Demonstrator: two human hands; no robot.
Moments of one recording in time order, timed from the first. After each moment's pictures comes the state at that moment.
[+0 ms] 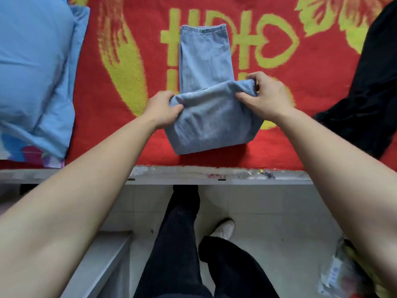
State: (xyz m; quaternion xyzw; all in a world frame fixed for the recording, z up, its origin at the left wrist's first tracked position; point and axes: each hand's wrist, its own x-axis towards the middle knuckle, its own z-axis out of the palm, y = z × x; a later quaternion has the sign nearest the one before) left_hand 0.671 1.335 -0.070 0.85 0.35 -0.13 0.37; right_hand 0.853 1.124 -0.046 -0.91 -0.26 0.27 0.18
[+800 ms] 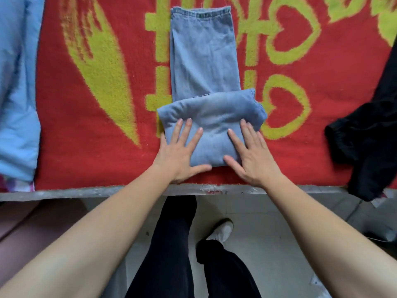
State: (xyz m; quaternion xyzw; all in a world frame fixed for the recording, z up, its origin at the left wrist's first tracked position) left_hand 0.647 1.273 -0.176 0.94 0.13 -0.28 0.14; right_hand 0.782 1.068 -0.171 -0.87 -0.44 0.24 0.04
